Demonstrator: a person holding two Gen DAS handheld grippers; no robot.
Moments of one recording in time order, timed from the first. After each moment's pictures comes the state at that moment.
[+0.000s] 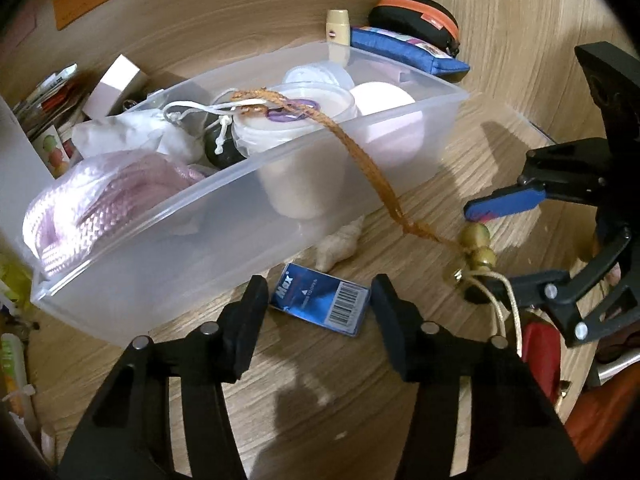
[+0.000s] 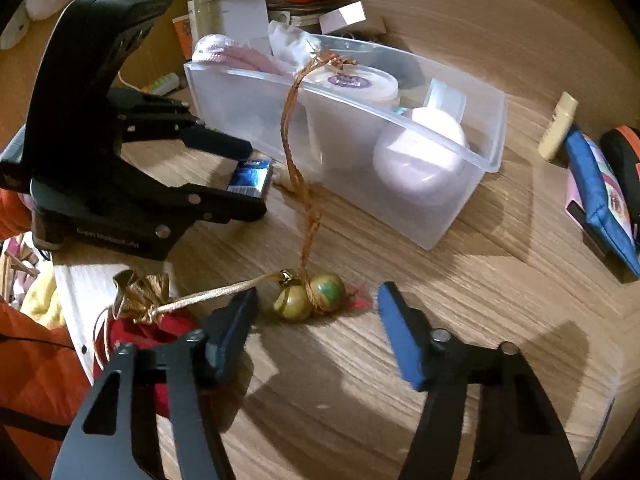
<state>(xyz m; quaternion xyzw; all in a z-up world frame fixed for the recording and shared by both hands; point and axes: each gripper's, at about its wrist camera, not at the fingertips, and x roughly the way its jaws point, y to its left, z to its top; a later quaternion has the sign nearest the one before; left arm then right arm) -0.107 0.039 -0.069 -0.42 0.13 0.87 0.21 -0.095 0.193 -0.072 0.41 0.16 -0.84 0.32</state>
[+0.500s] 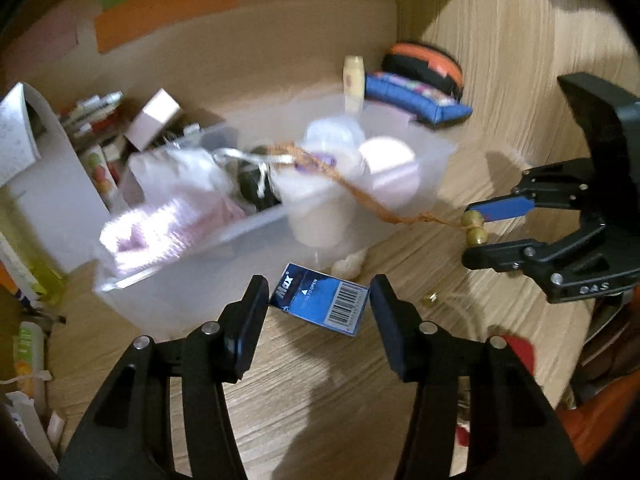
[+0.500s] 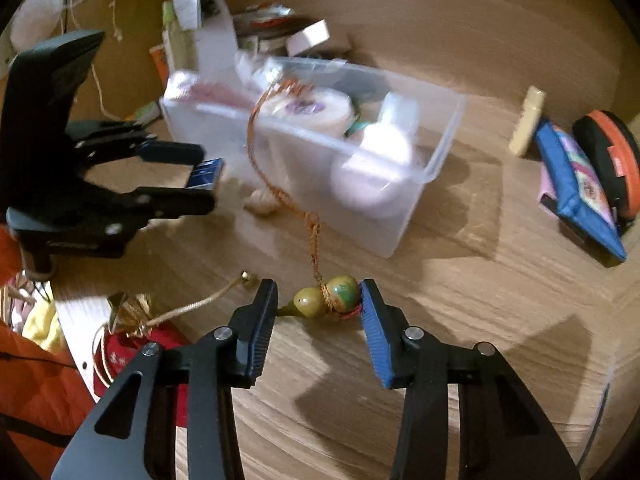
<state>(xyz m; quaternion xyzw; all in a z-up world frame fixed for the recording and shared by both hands) -0.080 0.029 -0.032 -0.36 0.11 0.91 0.19 -0.099 0.218 -0.056 0.38 0.12 -0.87 0.29</state>
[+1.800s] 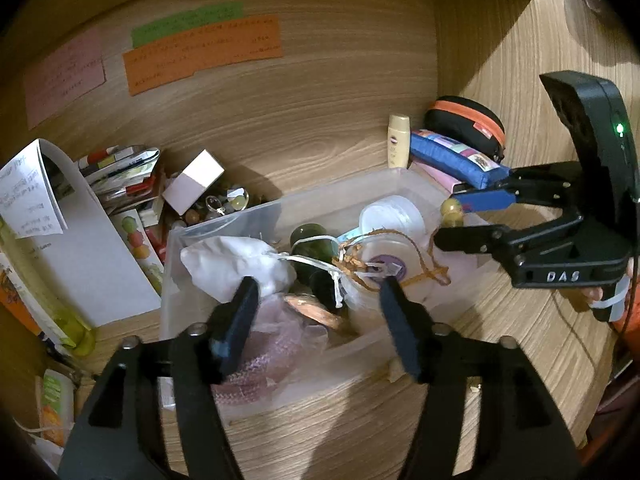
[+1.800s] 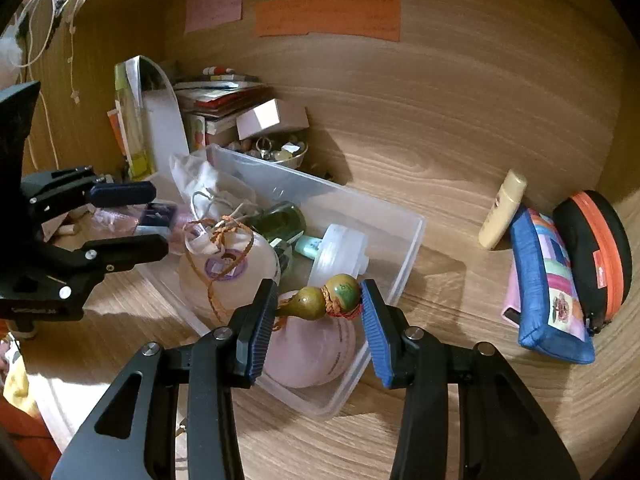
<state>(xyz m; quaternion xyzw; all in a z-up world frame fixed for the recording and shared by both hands) -0.129 0.013 -0.005 -0.29 0.09 0.94 0.15 -0.179 0.197 -0.013 0.32 0.13 -0.90 0.26</state>
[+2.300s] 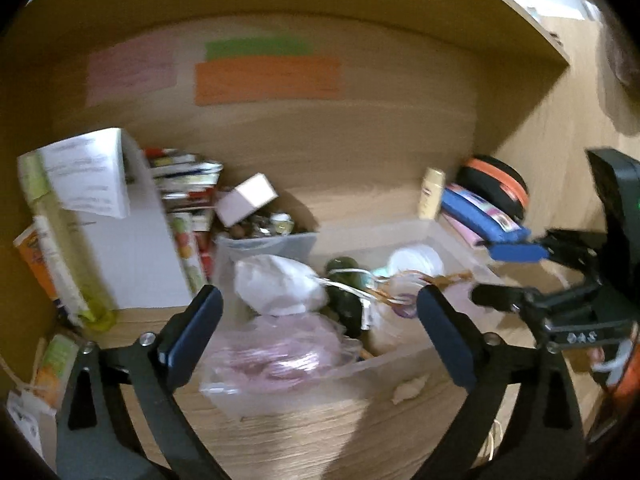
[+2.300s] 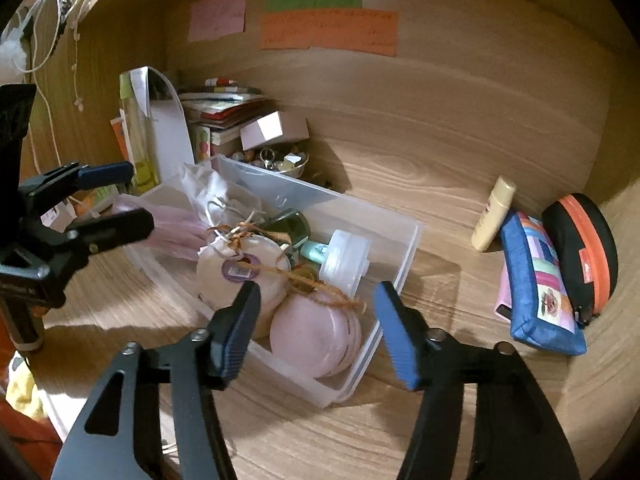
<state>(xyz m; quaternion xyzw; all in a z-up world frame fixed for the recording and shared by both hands) -0.110 -0.012 0.015 -0.24 0.02 0.97 0.08 -0.159 0.200 0.000 0.31 0.12 -0.91 0.25</state>
